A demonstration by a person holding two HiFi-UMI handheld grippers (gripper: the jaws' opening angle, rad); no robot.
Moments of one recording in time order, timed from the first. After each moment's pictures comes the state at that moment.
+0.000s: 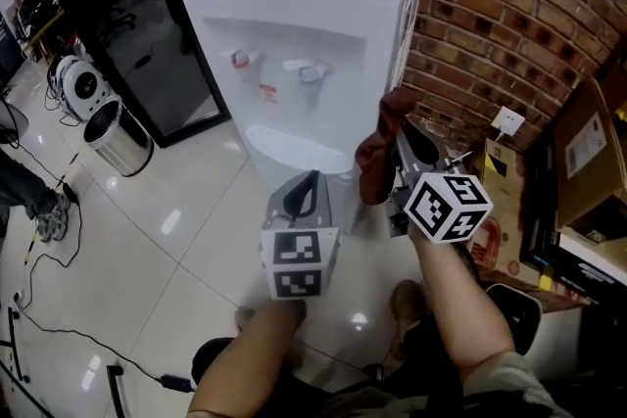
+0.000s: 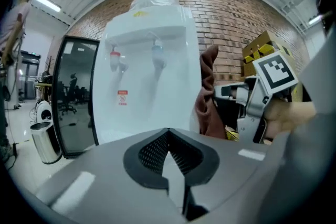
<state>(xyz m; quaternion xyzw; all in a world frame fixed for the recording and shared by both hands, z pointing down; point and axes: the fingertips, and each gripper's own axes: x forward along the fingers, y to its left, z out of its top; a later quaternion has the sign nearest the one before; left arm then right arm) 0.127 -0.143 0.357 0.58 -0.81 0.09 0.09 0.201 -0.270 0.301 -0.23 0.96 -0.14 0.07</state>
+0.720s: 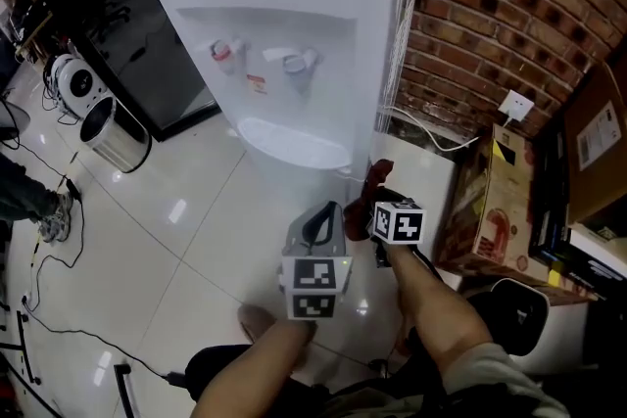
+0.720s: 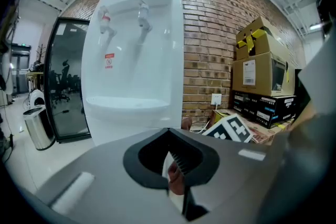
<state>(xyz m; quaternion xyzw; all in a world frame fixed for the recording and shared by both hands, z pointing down) 0.166 -0.136 0.443 0.60 -0.78 0.12 0.16 0.201 -0.259 0.614 -0.28 0.89 -0.26 -0.25</state>
